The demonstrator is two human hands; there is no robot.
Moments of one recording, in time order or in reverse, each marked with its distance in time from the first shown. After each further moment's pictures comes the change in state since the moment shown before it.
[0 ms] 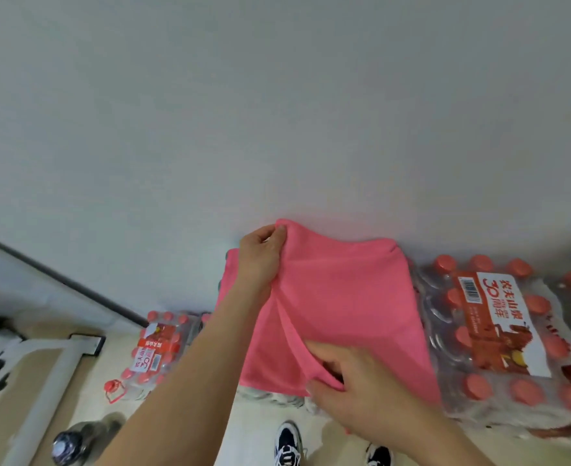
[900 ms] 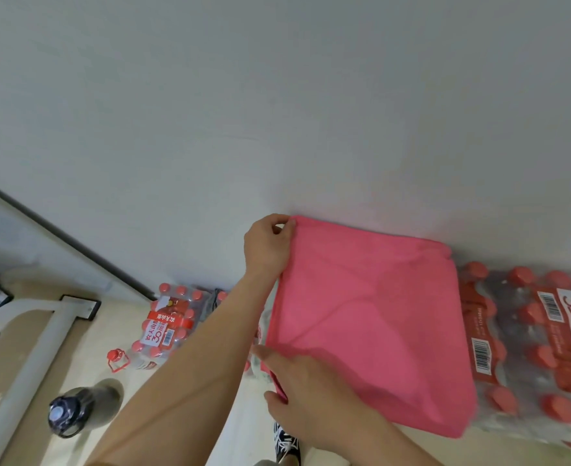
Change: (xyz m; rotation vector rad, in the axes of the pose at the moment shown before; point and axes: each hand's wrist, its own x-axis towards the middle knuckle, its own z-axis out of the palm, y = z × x) left_hand 0.068 -0.040 -0.101 0.407 0.072 0.064; right_hand 0.104 -0.031 0.135 -0.421 -0.116 -0.097
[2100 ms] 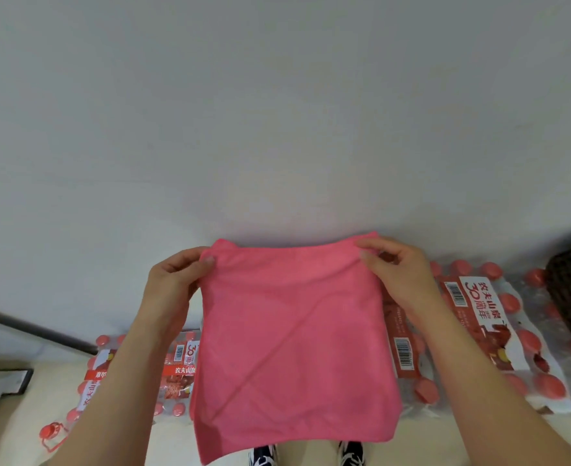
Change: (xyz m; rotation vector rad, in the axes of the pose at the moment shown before) left_hand -0.019 0.015 -0.031 -0.633 -0.295 -0.121; right_hand -0.039 0.157 -0.163 0.603 0.885 0.414
